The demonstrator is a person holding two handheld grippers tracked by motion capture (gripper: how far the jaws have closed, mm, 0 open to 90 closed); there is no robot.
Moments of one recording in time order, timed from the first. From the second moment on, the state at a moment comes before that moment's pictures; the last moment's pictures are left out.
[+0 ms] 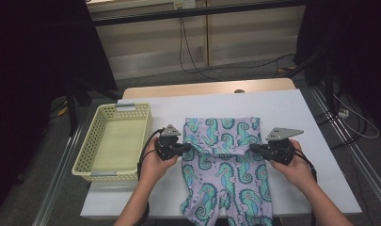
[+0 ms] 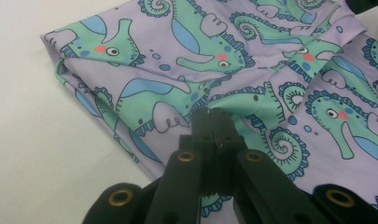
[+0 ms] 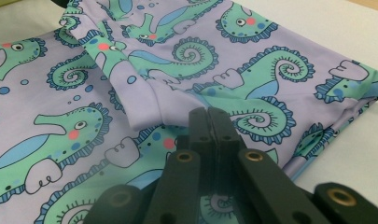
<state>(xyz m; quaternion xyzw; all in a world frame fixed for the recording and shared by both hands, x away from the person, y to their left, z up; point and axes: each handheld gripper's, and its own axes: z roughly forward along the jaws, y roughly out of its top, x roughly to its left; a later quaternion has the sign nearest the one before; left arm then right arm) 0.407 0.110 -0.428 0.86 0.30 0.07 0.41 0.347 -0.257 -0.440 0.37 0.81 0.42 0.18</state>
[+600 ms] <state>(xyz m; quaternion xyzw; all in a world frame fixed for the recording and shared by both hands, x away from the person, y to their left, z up) 0.391 0.119 -0.428 0.86 0.29 0.05 0.42 0.330 -0.261 -0.432 0.36 0.81 0.43 0.17</state>
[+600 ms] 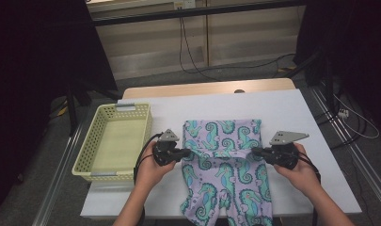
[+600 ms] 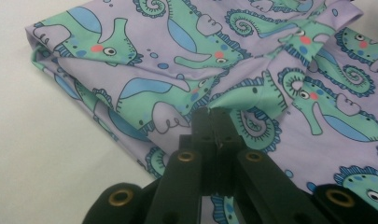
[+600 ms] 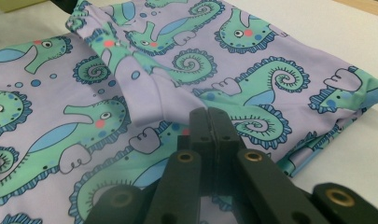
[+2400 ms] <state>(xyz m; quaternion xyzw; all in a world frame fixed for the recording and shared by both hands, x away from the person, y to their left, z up) 0.346 0.126 -0.424 0.88 0.25 0.00 0.41 0.277 -0.266 -0.429 0.32 0.83 0.44 0.13</state>
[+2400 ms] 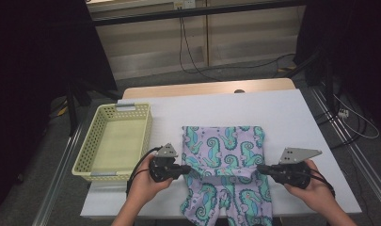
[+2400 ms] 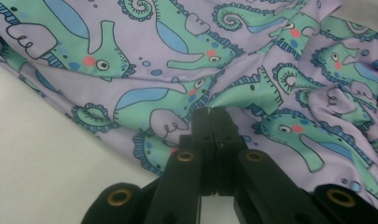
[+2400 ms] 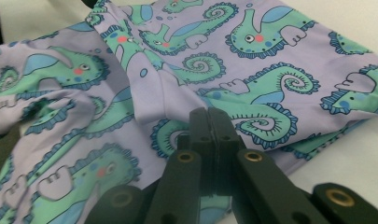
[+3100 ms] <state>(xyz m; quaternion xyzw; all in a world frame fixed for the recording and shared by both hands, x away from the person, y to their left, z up) 0.410 0.111 -0.425 0.83 0.32 0.06 0.44 0.343 -0.274 -0.435 0.41 0.79 0.40 0.20</state>
